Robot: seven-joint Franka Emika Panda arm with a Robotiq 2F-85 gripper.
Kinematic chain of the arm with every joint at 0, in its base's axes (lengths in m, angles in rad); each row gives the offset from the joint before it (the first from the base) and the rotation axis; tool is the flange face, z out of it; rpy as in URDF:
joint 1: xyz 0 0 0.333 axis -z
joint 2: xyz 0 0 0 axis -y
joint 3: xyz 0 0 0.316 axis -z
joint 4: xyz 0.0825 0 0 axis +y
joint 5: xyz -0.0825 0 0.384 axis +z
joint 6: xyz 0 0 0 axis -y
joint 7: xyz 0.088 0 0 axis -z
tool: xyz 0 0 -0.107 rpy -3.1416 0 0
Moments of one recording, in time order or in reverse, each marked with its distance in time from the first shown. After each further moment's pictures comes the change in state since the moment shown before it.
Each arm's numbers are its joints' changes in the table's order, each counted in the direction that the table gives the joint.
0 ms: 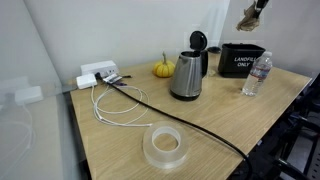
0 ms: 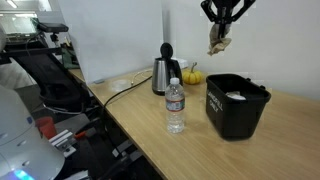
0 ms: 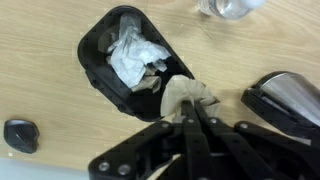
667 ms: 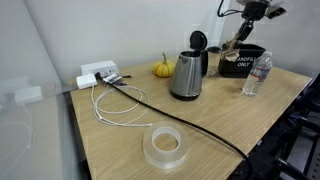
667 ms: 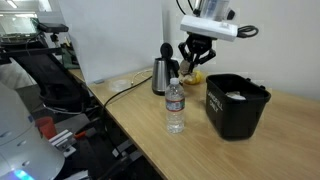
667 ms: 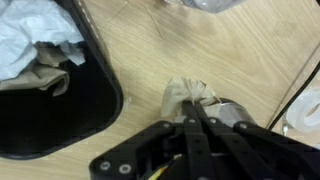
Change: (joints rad) arm -0.094 -0.163 0.003 0.122 0.276 0.088 -0.435
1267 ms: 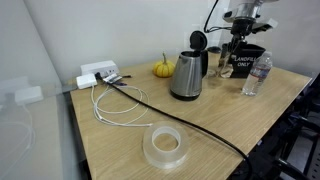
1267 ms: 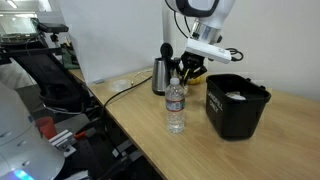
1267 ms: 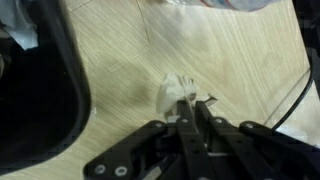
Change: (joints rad) arm 0.001 -0.145 -0.051 -0.063 -0.012 -0.059 -0.173
